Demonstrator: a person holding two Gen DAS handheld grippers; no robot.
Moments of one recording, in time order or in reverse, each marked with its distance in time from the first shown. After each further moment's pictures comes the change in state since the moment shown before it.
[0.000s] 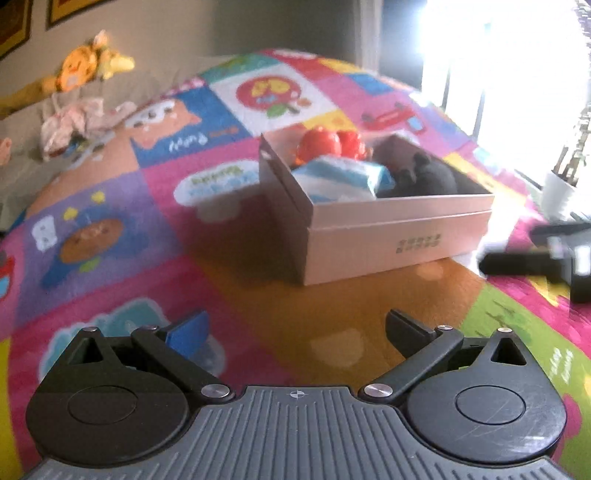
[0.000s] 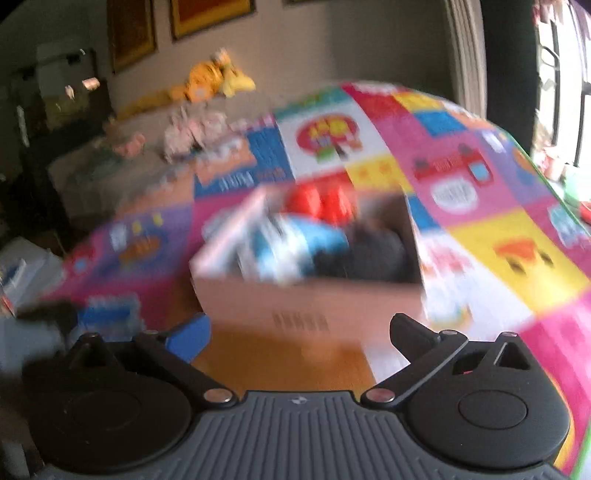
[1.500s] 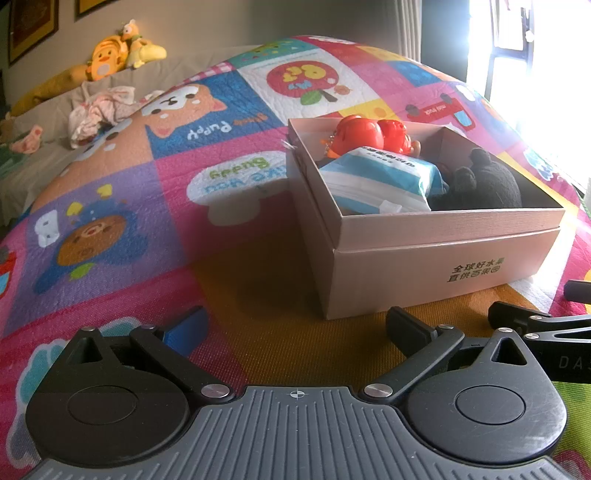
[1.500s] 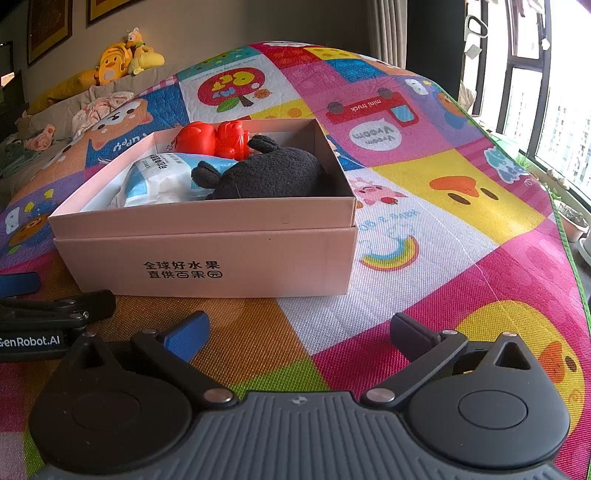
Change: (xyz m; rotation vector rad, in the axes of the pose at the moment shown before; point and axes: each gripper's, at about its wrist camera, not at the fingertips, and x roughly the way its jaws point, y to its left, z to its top) left arm 0.048 0.001 0.015 -0.037 0.019 0.123; right arm 0.073 -0.019 -0.020 0.085 0.033 -0.217
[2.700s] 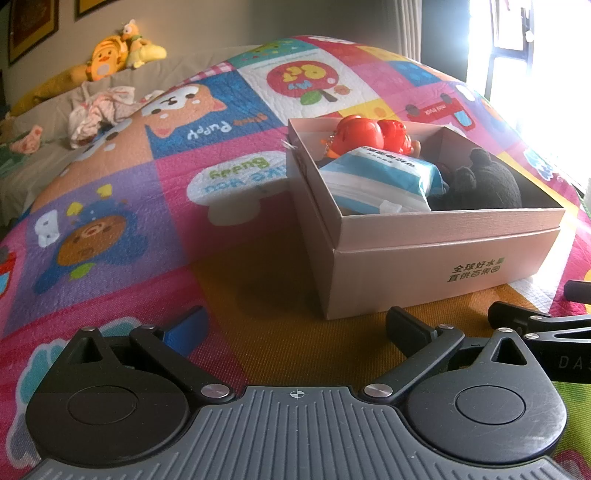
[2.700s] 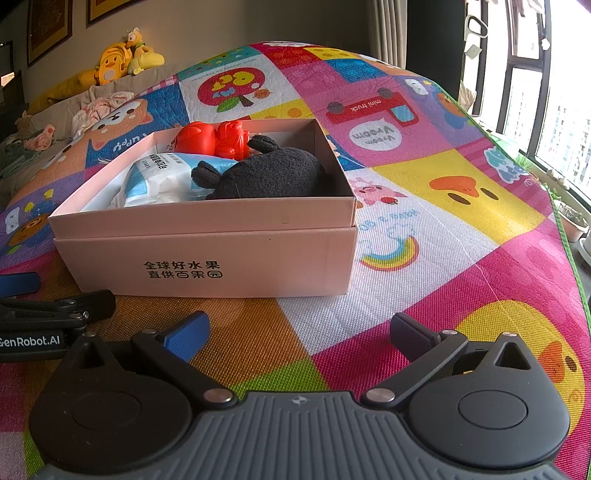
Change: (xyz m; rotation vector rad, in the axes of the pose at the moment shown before) left arm 0.000 0.000 0.000 0.002 -0.001 0.003; right arm 0.000 -0.001 0.000 0.000 0.001 0.001
